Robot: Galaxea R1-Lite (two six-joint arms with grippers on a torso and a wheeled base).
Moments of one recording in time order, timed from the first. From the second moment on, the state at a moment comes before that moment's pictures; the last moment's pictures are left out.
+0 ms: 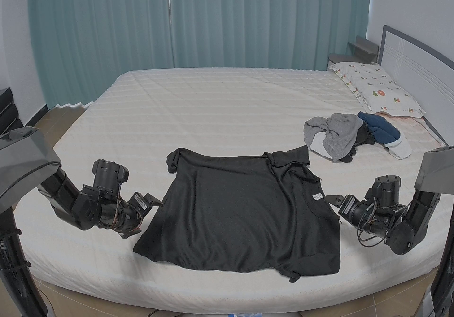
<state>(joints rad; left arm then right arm) -0.20 2.08 -0.76 -0.45 -0.13 -0.99 0.19 2.15 -0.42 -1.23 0.03 0.76</state>
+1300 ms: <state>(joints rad) -0.24 2.25 -0.72 -0.67 0.10 -0.98 0.21 2.16 -0.26 -1.33 0.11 0.85</state>
